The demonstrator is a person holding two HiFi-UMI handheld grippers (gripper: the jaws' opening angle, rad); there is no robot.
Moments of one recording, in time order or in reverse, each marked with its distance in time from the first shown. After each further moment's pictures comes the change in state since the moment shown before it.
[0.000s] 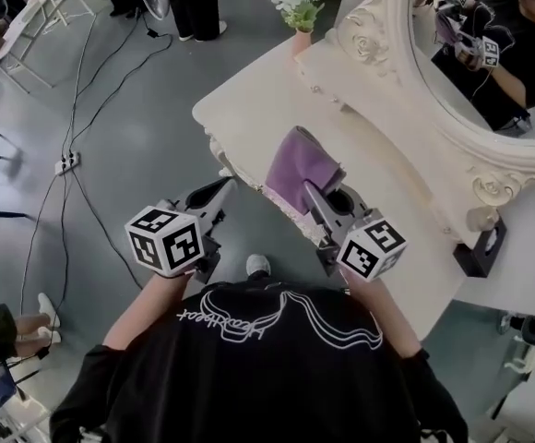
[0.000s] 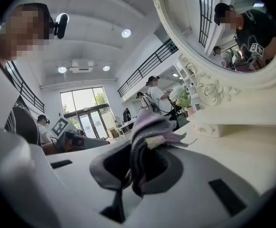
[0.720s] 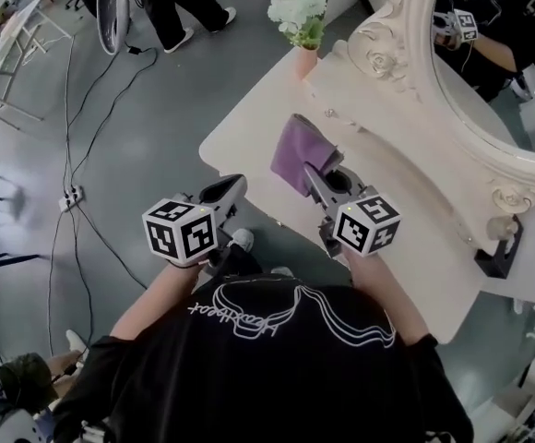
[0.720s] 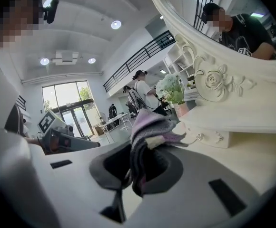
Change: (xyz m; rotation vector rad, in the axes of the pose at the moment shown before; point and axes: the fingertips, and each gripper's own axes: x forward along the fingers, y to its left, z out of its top) left arm 0.081 0.098 0.055 0.031 0.163 -0.070; right arm 0.129 -0.081 0.017 0.031 0.060 -0.183
